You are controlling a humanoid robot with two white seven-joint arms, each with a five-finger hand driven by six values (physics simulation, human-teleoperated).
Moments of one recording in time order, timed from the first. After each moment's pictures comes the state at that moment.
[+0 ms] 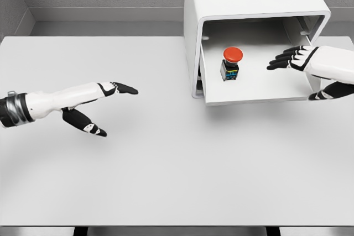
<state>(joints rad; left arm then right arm) -0.45 0.82 -0.59 -1.49 0.22 -0.61 -0.61 -0.98 -1.31 1.15 -1.66 0.00 -0.61 0.18</state>
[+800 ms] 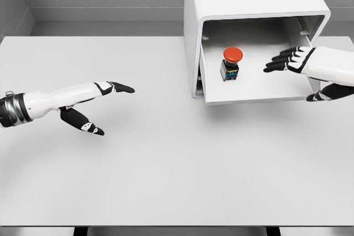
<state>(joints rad) -0.45 0.82 -0.59 -1.47 0.22 -0.61 -0.61 -0.99 -1.32 1.16 -1.70 0.01 -0.61 0.18</state>
